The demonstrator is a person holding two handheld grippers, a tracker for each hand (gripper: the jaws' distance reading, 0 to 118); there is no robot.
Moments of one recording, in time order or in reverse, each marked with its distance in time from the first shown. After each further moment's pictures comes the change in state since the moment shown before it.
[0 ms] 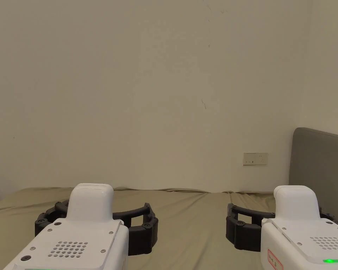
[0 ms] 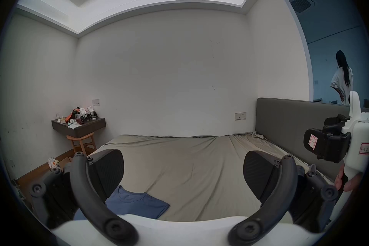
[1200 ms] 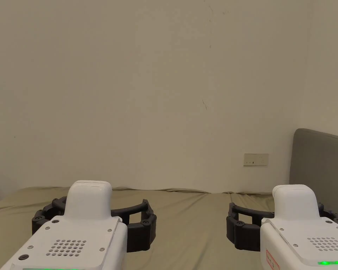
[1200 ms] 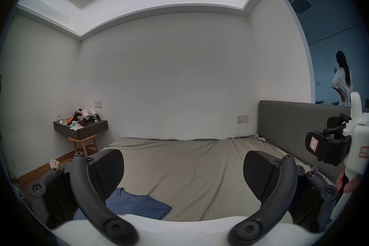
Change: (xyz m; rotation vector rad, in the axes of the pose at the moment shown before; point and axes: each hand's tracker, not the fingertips) left arm -0.003 0.002 0.003 0.025 0.019 0.002; right arm -0.004 0.001 0.002 0.024 -0.035 0.049
